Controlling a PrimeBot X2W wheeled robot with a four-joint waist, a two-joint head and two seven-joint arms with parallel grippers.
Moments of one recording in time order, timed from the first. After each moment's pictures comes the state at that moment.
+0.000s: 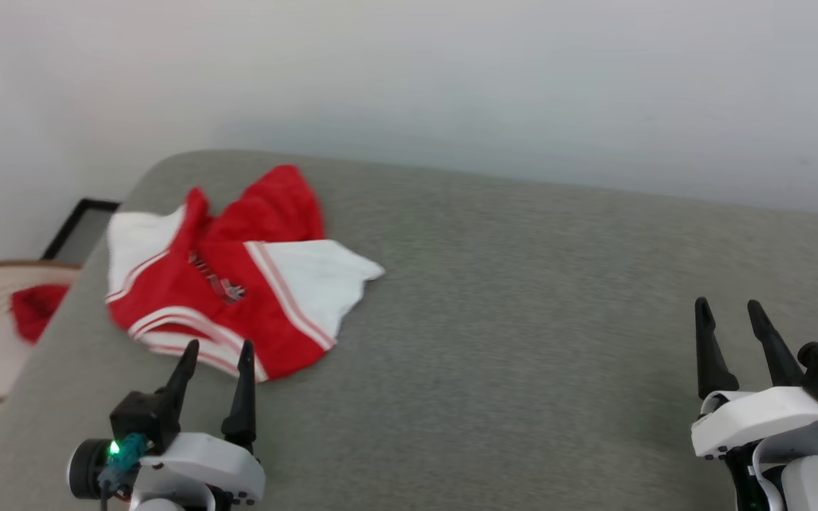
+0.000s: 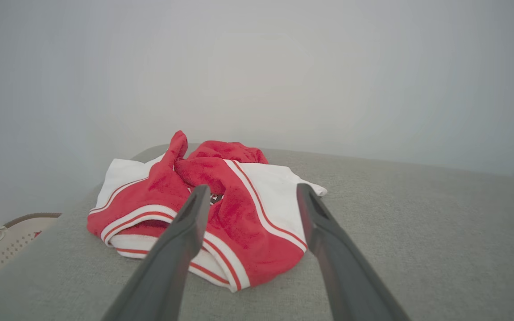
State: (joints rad) left arm -0.17 0.11 0.04 0.37 -0.15 -0.12 -0.26; right arm -0.24 -0.10 -0.06 0.38 0.25 0.13 -0.22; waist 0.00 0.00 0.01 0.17
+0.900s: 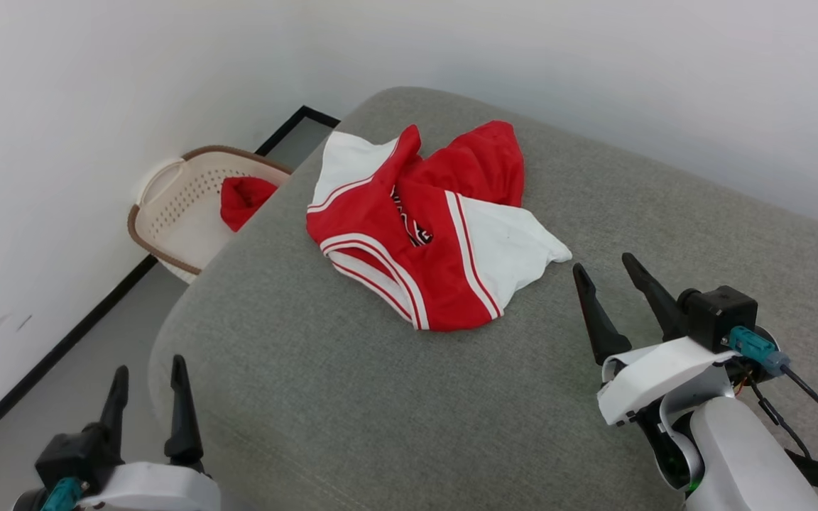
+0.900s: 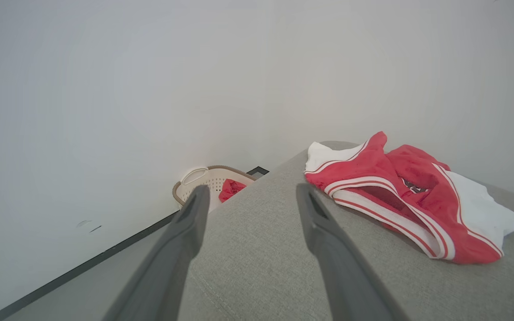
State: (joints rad) left arm -0.06 0.07 0.18 0.22 -0.19 -0.08 -0.26; right arm -0.42 -0.11 0.25 0.48 0.32 0.13 -0.22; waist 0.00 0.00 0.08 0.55
